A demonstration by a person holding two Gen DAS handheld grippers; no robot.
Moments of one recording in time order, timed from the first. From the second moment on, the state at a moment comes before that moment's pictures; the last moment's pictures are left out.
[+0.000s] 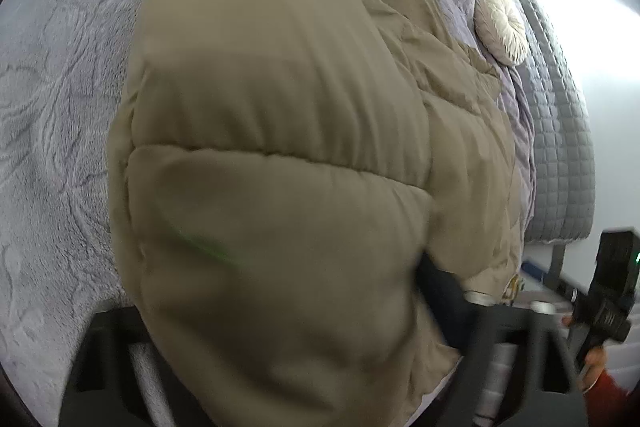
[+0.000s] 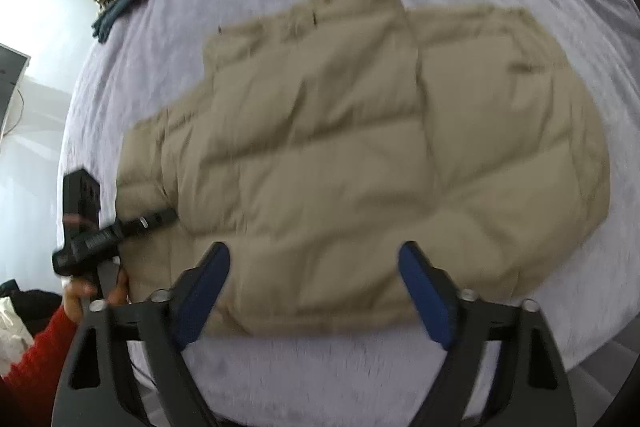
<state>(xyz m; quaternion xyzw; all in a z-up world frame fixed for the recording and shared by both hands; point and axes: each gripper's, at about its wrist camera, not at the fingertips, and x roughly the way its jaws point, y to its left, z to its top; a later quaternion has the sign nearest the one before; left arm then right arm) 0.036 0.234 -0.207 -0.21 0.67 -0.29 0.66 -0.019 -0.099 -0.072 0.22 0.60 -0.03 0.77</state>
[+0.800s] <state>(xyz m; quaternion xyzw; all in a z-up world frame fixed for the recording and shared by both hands) -0.006 0.082 0.009 -0.17 0.60 -0.30 0.72 0.062 -0.151 -0.178 0.34 0.59 0.09 0.73</state>
